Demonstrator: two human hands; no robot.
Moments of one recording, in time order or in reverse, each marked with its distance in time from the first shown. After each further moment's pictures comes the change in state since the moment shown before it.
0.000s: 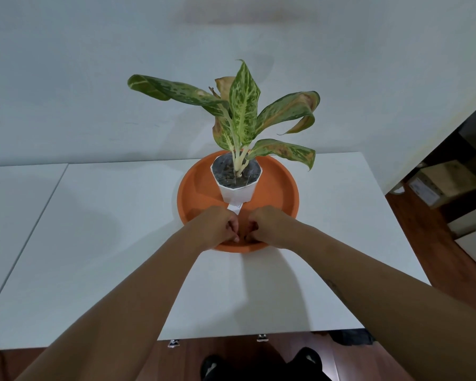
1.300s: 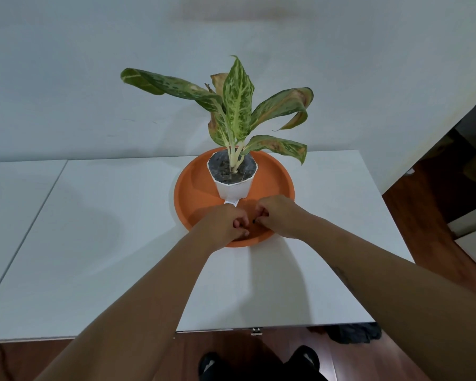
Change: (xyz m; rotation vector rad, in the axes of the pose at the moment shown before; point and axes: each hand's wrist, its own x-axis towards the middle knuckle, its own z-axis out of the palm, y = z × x) left_hand -0.003 0.020 0.016 0.031 0.086 0.060; right_hand -0.005 0.033 -0.003 0.080 0.150 0.069
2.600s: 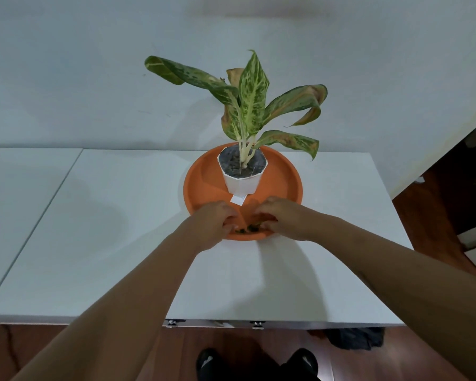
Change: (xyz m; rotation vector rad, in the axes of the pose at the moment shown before) left_hand -0.026 -0.028 -0.009 0.050 0.055 0.080; right_hand -0.011 -0.004 -0.005 -0.073 -0.206 -0.194
